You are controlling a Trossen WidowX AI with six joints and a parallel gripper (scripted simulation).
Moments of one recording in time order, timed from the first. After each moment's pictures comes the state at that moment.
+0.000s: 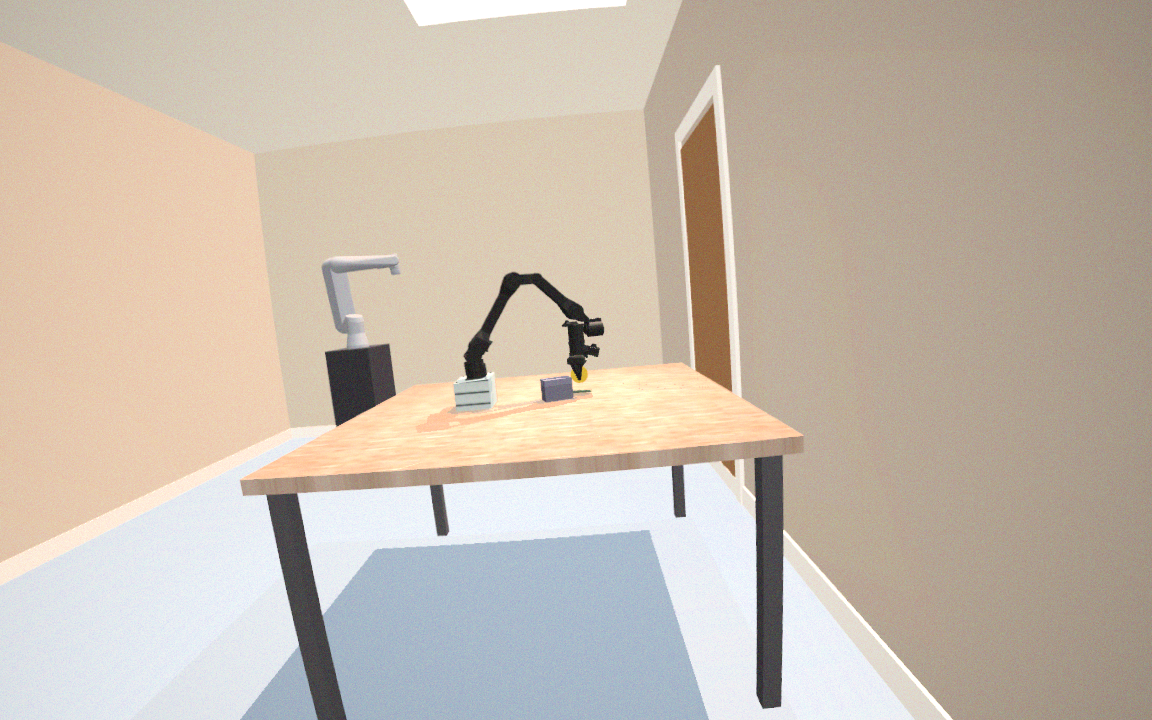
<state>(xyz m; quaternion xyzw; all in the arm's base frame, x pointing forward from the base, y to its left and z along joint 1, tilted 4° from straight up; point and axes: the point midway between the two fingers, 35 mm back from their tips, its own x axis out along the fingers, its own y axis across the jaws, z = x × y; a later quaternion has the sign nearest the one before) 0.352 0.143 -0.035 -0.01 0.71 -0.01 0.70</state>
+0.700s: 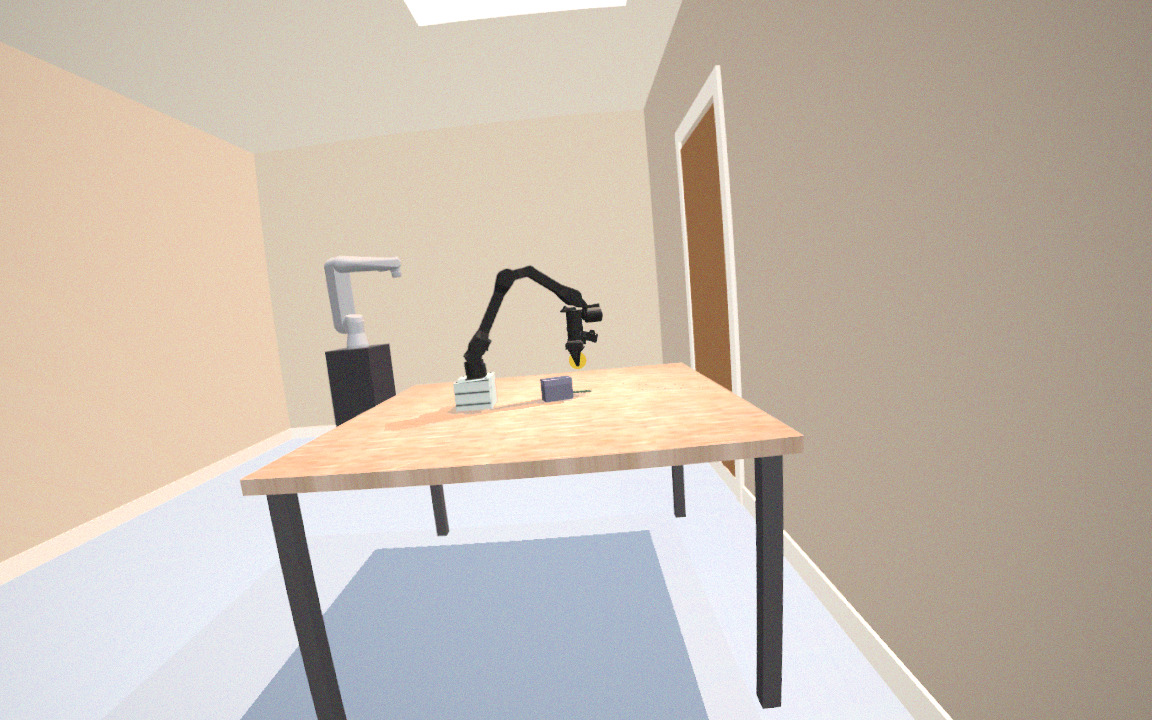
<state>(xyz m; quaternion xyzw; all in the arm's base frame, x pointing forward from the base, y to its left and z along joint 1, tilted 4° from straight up) 0.351 0.144 0.017 -0.01 0.71 -0.01 0.70</state>
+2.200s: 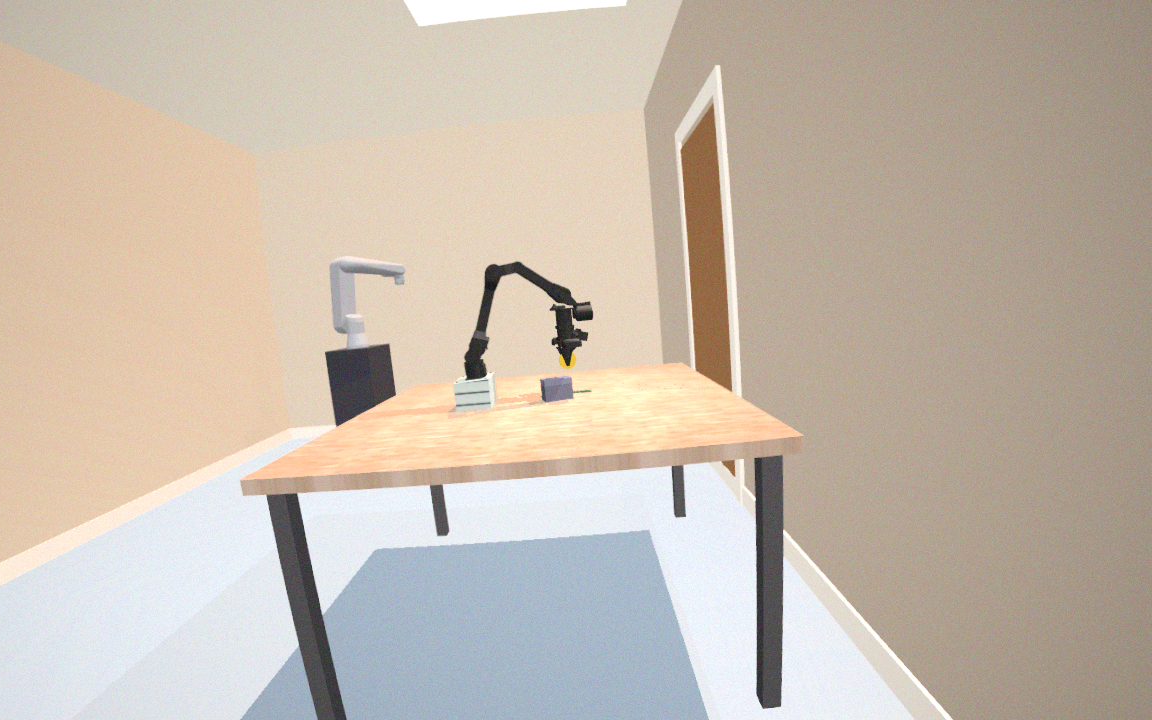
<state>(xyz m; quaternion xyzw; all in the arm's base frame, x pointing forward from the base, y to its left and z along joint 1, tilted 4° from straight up) 0.320 0.096 0.029 -0.15 0.70 0.13 0.68</state>
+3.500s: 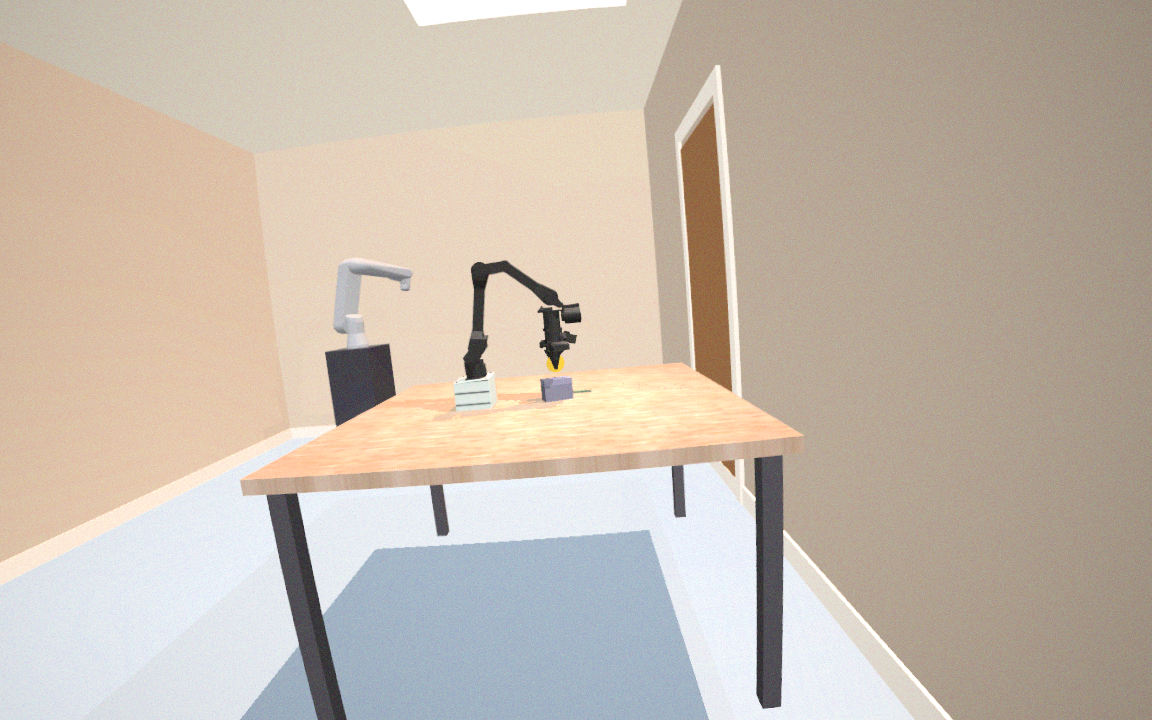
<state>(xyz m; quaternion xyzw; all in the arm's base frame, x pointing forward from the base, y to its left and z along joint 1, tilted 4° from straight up) 0.282 0.048 0.028 -0.15 0.70 0.13 0.68</state>
